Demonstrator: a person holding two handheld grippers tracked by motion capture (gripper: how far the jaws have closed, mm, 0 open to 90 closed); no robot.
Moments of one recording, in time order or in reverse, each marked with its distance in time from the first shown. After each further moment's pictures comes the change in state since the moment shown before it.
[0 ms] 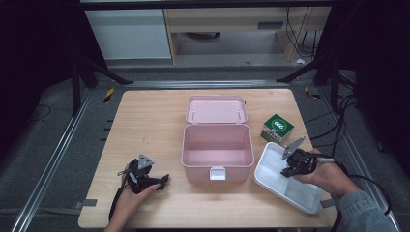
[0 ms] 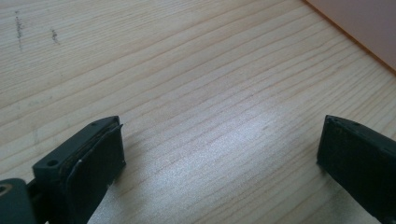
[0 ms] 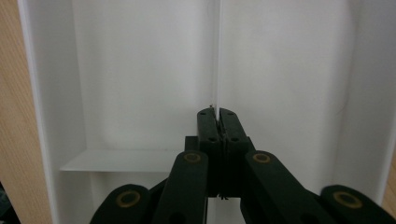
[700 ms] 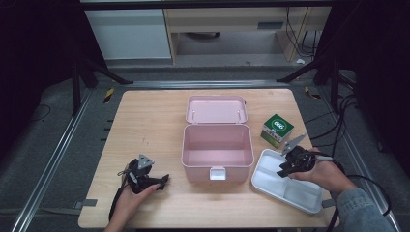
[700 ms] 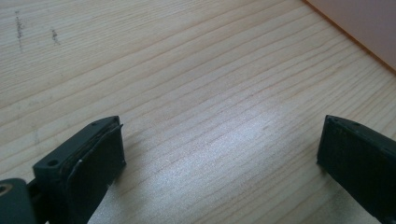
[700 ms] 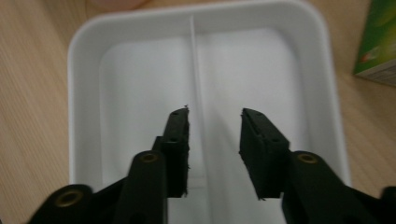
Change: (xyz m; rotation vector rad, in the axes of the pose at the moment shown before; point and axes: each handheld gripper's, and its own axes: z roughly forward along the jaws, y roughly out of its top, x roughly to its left) left arm 0.000 0.000 0.000 0.000 0.001 0.000; right arm -0.010 0.001 0.006 -0.066 0.019 0.077
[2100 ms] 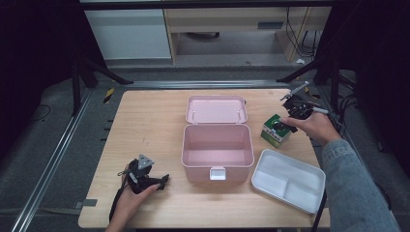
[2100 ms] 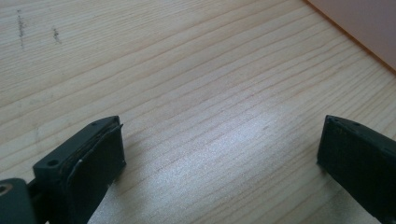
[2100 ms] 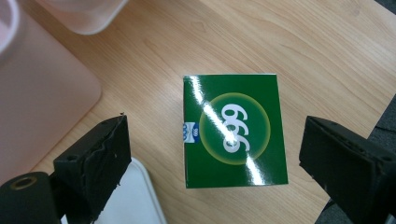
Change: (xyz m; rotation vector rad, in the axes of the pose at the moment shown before) left arm -0.001 0.000 0.000 0.001 0.007 -0.003; right arm -0.090 0.092 -0.048 -0.092 -0.234 0.258
